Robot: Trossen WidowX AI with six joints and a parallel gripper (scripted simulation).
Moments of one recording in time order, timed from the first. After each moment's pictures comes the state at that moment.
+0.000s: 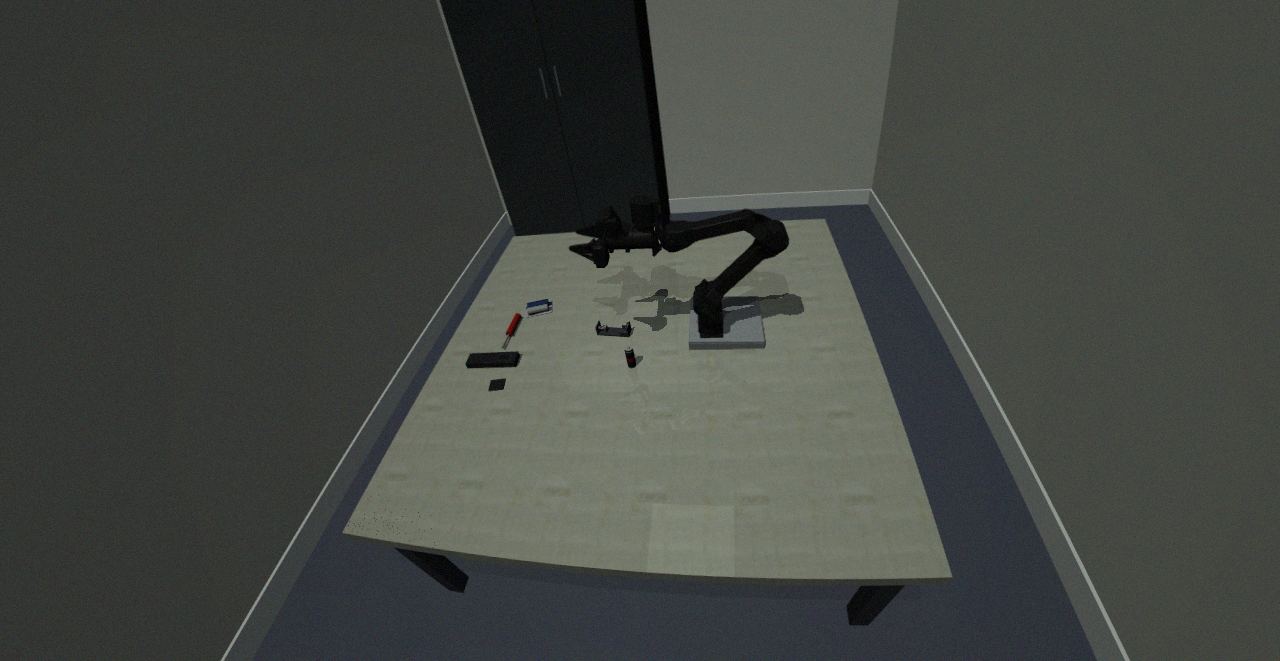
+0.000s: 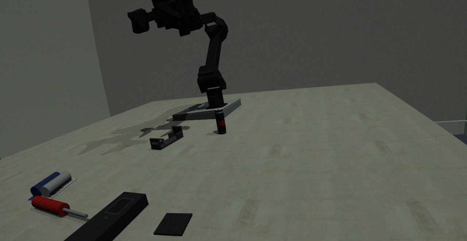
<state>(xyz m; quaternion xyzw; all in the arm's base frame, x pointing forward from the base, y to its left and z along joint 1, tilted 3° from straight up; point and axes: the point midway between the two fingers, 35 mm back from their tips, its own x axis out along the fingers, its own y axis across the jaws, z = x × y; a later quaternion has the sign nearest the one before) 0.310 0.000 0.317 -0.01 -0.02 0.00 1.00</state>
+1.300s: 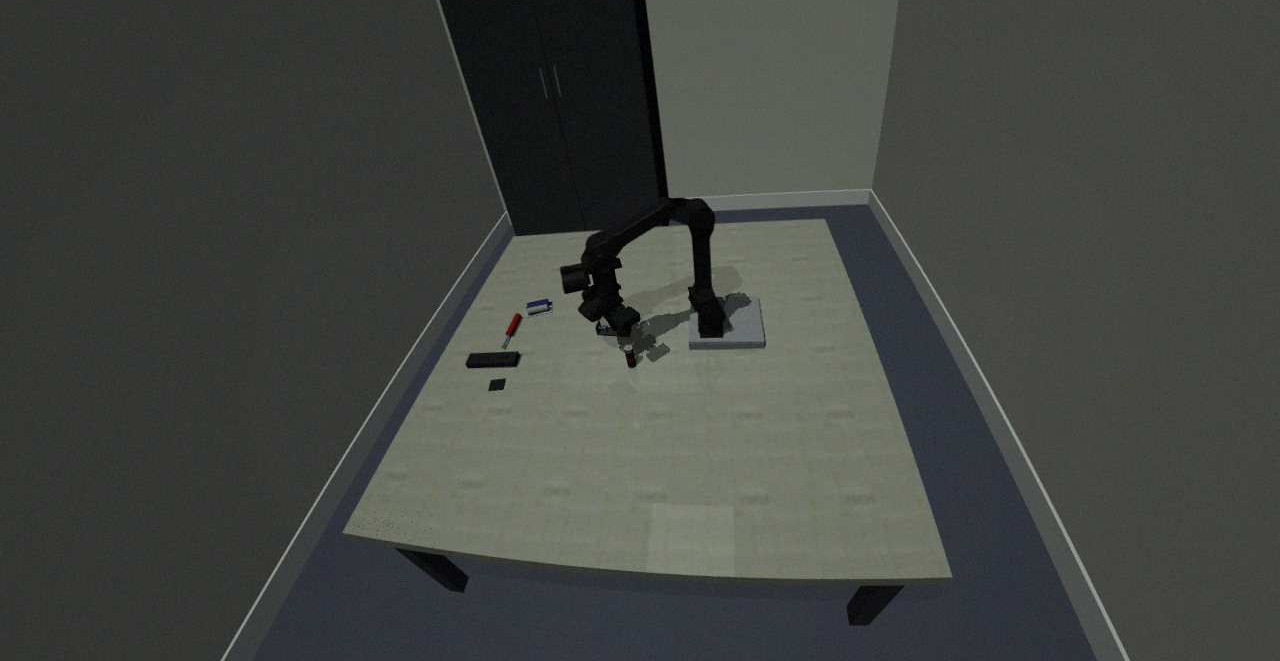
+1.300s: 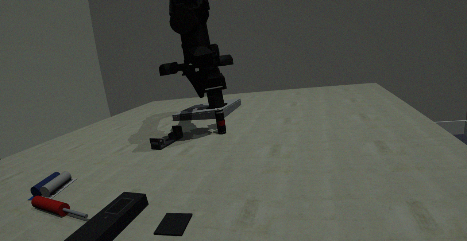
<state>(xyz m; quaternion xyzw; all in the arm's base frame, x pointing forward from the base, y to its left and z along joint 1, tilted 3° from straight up) 0.262 0.074 0.110 -0.27 0.66 0.25 0.66</state>
